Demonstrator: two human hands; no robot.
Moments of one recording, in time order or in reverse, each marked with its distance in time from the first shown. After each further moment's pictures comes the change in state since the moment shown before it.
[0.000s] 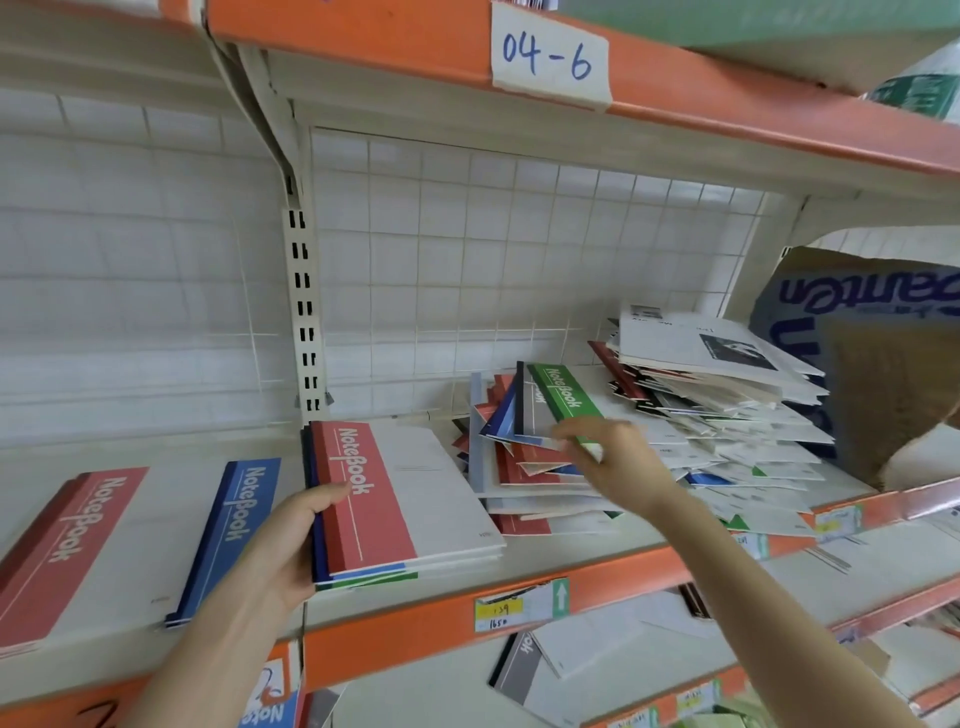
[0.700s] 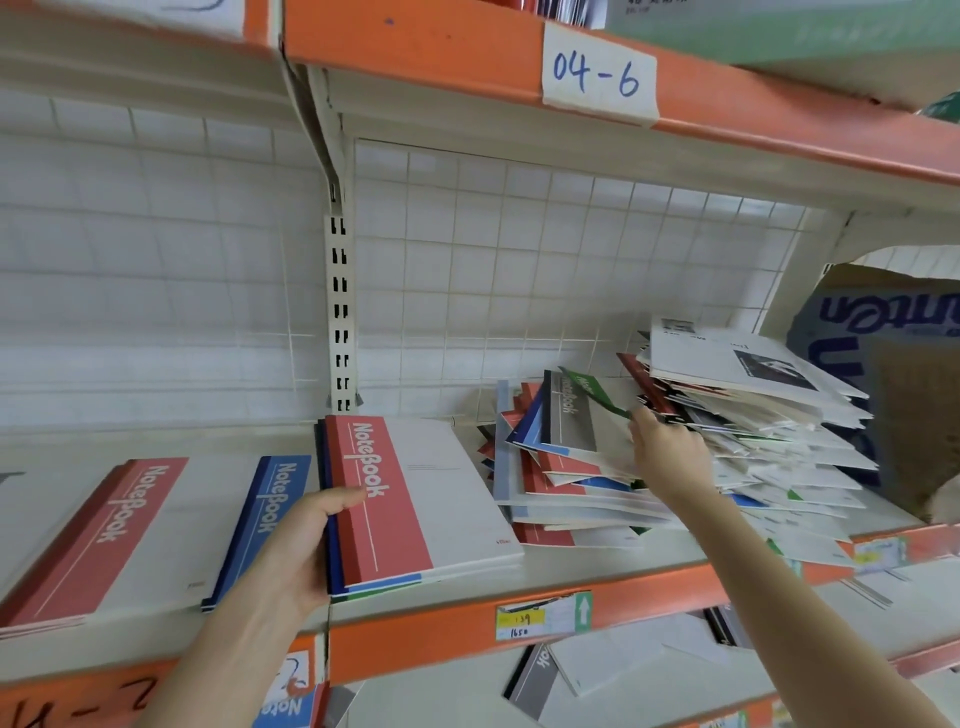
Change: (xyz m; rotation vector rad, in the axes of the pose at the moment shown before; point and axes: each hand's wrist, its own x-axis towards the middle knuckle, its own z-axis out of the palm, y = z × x) left_hand -0.006 -0.001 -0.011 -0.045 -0.001 0.003; right_hand 0.021 0.027 -0.001 -0.595 0.013 0.381
